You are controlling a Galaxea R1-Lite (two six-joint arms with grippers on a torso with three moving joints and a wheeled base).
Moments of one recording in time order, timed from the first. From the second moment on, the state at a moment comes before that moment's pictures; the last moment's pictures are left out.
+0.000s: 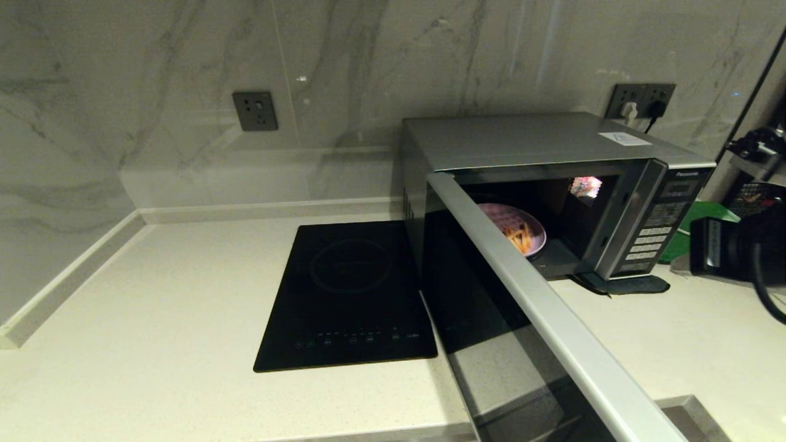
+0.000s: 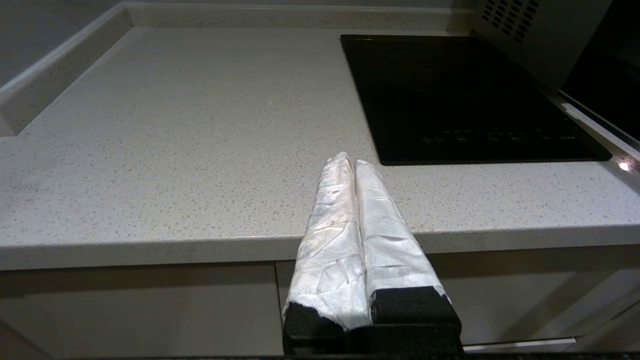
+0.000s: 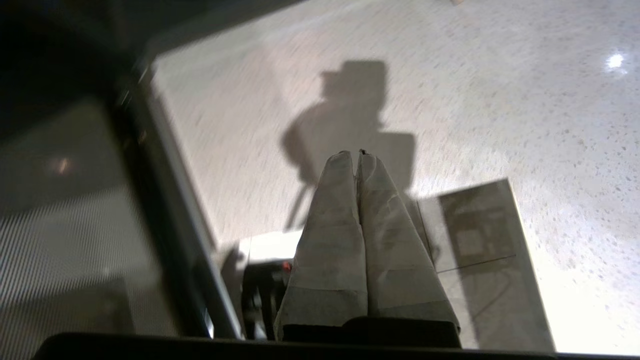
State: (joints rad) left arm 0.00 0.00 0.00 -0.01 0.02 -0.06; right arm 0.29 1.44 -1.32 0.66 -0.26 0.48
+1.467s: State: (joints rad) left arm 0.00 0.00 0.00 -0.01 0.02 -0.06; right arm 0.20 2.09 -1.79 0.68 -0.24 1.05
